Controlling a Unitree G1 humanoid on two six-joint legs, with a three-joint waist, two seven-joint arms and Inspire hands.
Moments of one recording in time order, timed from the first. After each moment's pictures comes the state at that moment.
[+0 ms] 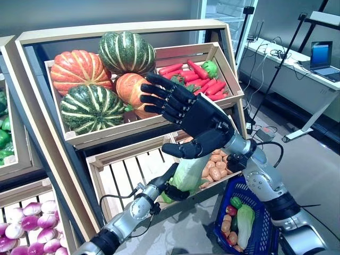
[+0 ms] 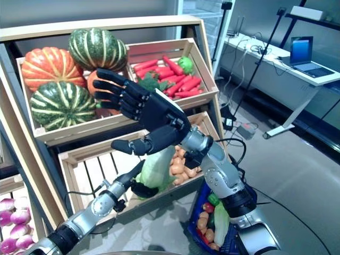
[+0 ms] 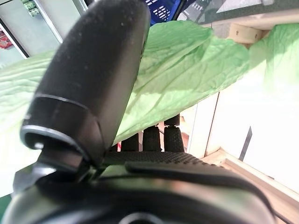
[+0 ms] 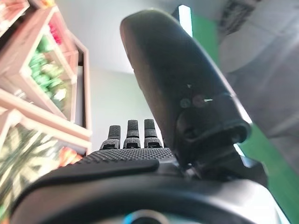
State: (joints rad) left arm -0.15 0.48 -0.61 0.37 0.15 -0.23 0.12; right arm -0.44 -0.43 0.33 -0.08 0.82 -0.08 0.63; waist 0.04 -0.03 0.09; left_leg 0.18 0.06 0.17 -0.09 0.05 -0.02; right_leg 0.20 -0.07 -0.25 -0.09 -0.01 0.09
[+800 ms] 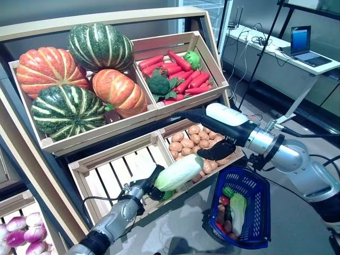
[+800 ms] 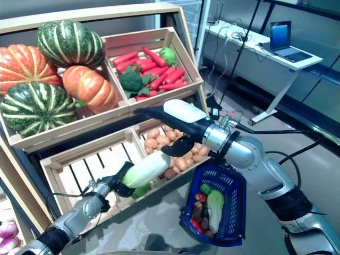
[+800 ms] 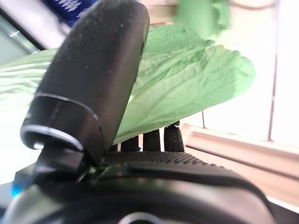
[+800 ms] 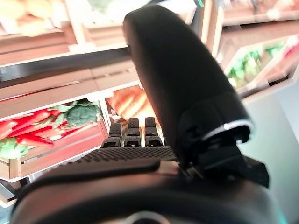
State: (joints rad) left arm -0.14 0.56 -0.52 0.41 0.51 -0.04 0.17; right arm -0.45 -0.89 0.33 -0.35 -0.18 -0.13 0.43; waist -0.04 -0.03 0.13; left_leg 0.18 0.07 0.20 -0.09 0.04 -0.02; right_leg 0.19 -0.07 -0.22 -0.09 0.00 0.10
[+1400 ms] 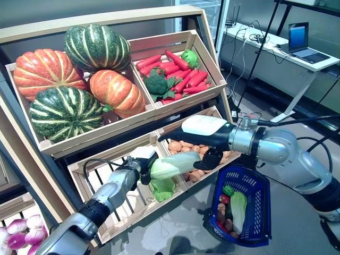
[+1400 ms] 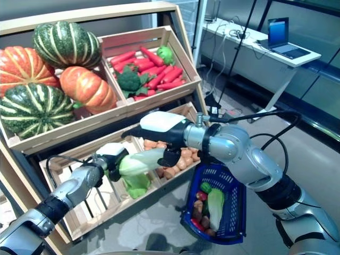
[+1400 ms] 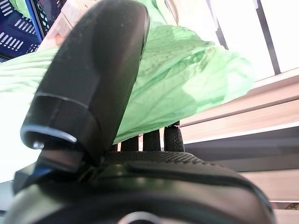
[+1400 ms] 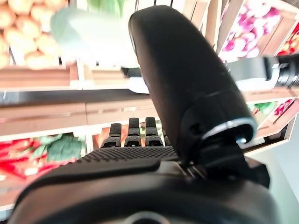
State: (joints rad) left arm -0.42 0.60 -0.59 0.37 0.65 0.21 -0.20; right arm -0.63 -0.79 0.52 -0.40 -0.23 0.04 0.70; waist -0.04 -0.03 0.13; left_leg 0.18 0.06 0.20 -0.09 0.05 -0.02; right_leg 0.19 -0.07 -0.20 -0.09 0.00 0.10
